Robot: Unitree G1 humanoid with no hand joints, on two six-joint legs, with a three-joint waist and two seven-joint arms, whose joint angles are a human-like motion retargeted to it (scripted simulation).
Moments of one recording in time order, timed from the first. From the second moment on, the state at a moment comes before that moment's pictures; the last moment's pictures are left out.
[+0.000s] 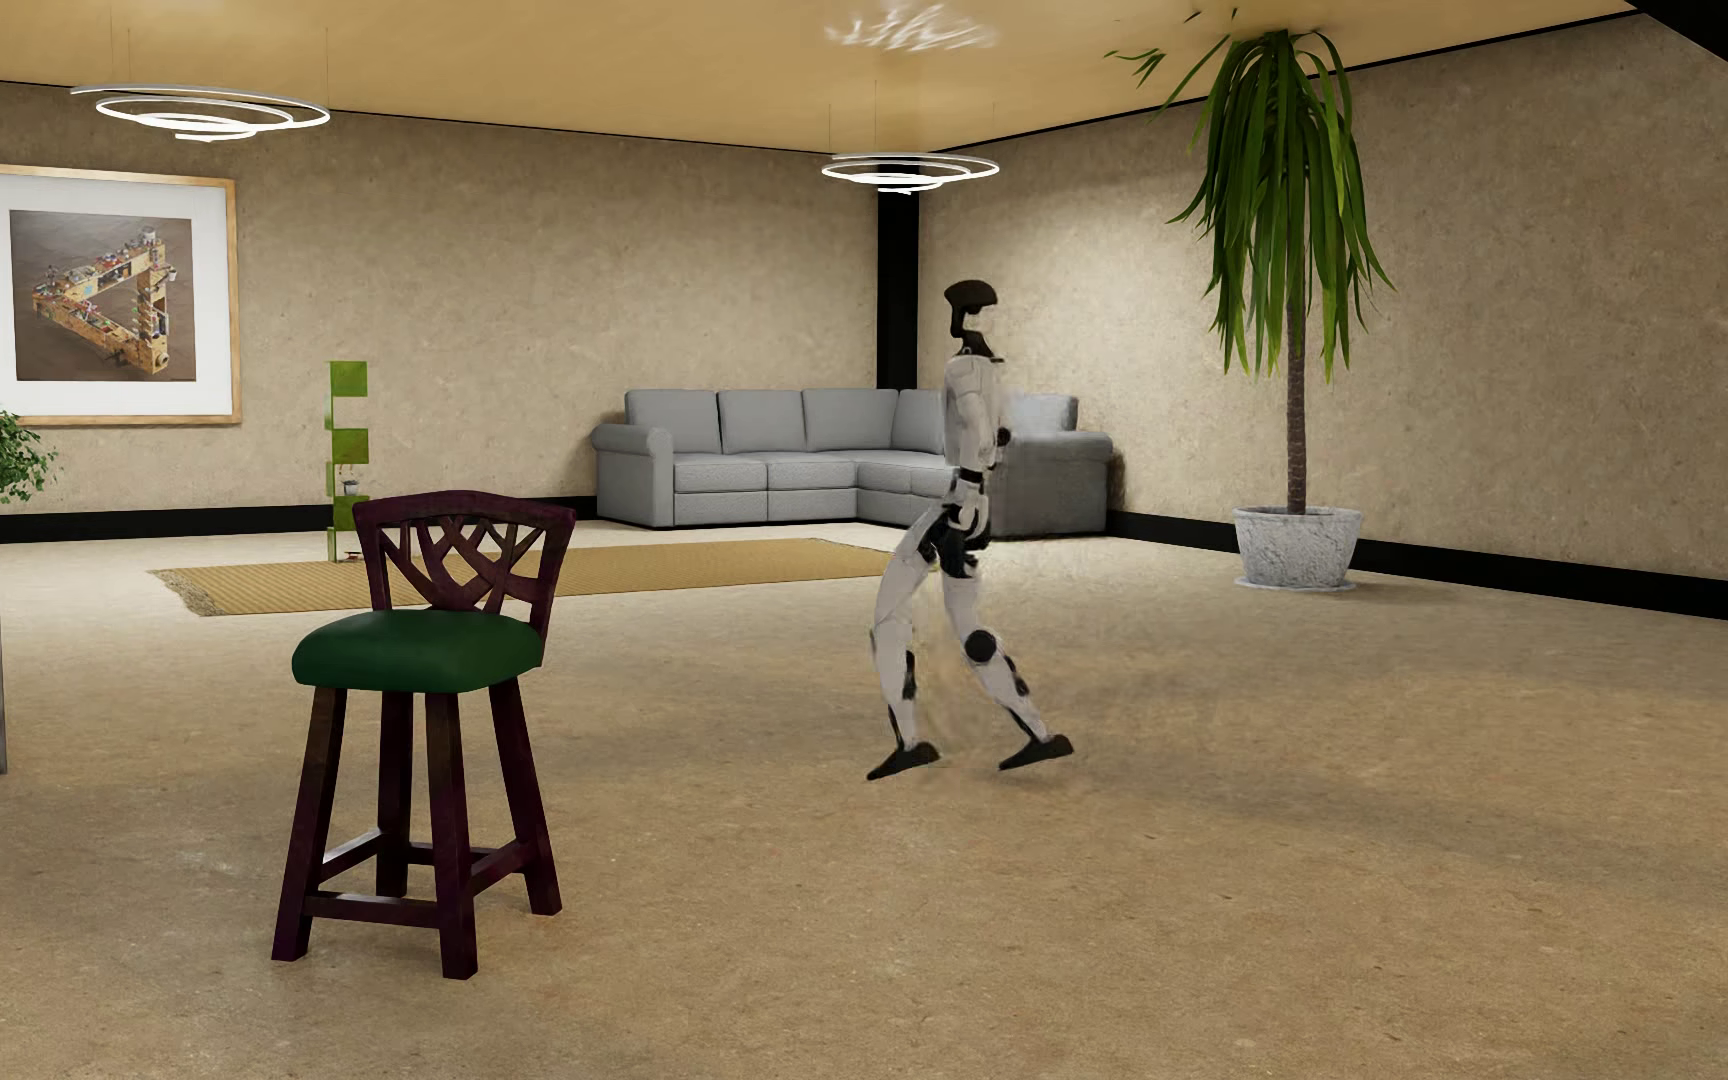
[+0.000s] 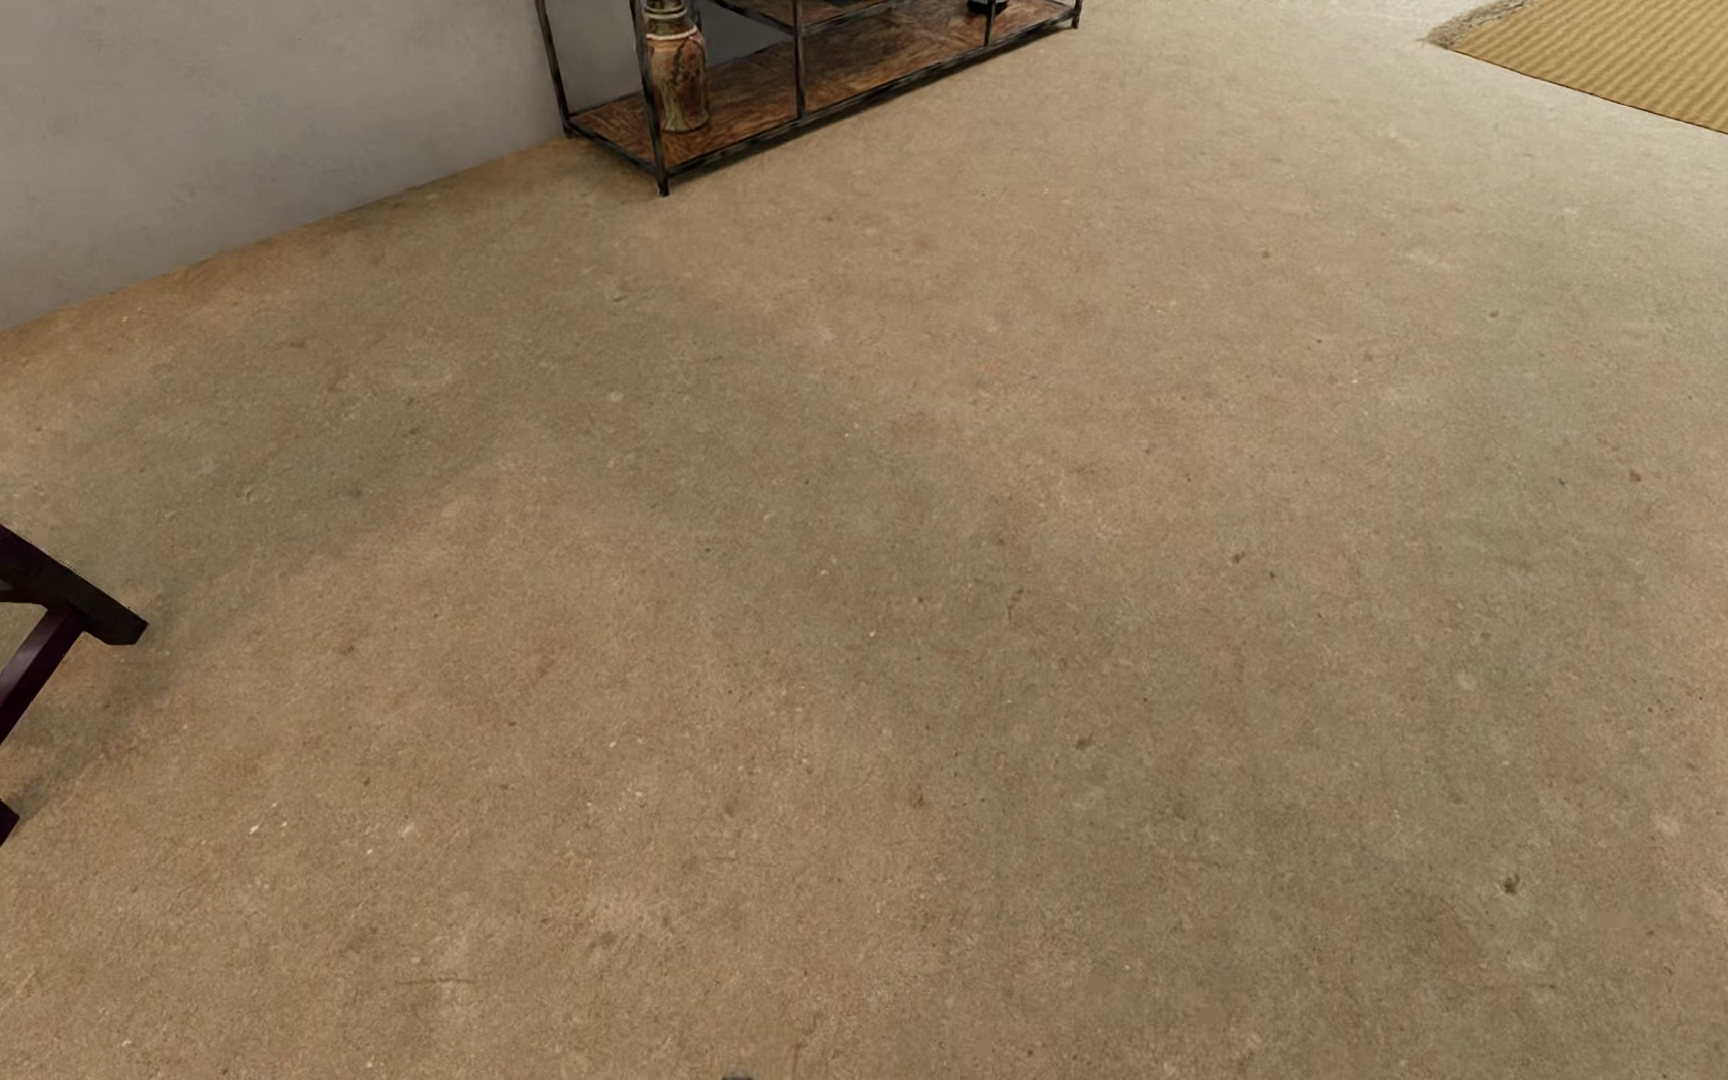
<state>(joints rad) -0.40 0.20 0.07 -0.08 -0.01 -0.09 0.00 0.00 0.09 0.65 0.53 0.32 0.28 0.19 -0.34 0.35 -0.37 0.00 0.00 -0.60 0.38 0.91 0.72 0.00 0.00 0.00 0.00 0.00 0.00</state>
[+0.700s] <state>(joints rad) 0.34 -0.59 -0.29 -0.05 -0.07 -0.14 0.00 0.00 0.03 0.69 0.78 0.16 0.48 -0.06 -0.22 0.40 -0.40 0.00 0.00 -0.34 0.43 0.67 1.08 0.00 0.00 0.00 0.00 0.00 0.00</state>
